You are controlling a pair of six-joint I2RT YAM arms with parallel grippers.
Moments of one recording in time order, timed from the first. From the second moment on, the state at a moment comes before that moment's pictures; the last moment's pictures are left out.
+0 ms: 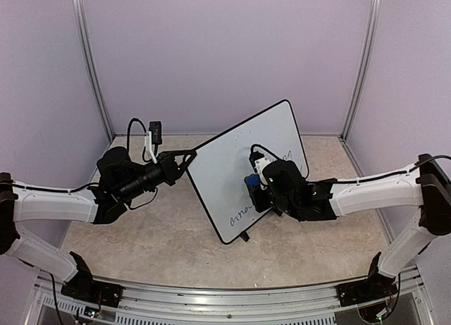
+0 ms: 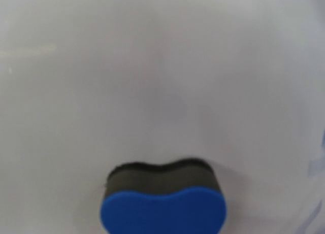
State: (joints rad) left arm -0.75 1.32 0.61 0.80 0.17 -0.49; right arm 1.00 1.57 0.92 0.09 0.46 0.23
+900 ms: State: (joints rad) left arm -0.75 1.32 0.61 0.81 0.21 -0.47; right arm 0.79 1.49 0.89 0.06 0.41 0.19
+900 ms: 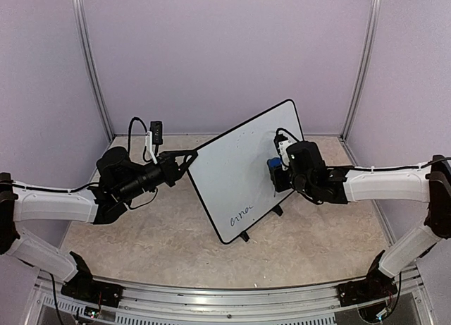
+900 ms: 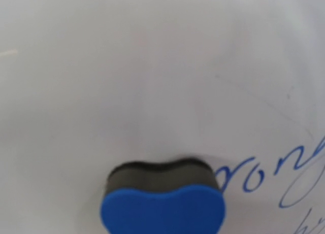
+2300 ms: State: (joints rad) left arm -0.75 1.32 0.61 0.81 0.16 -0.51; right arm 0.69 1.53 0.80 0.22 0.17 0.19
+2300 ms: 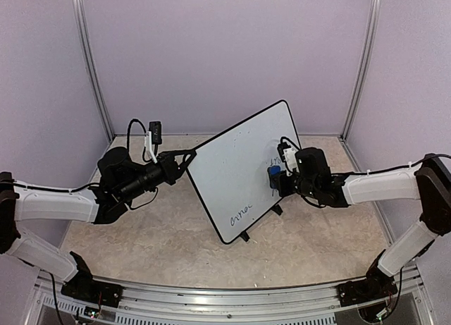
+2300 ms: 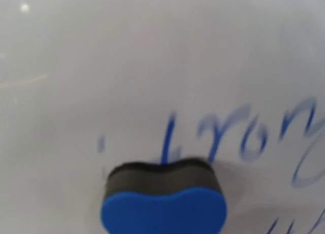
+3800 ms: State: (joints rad) left arm -0.75 1.33 0.61 0.82 0.16 -0.52; right arm 0.68 1.54 0.82 0.15 0.22 0.17
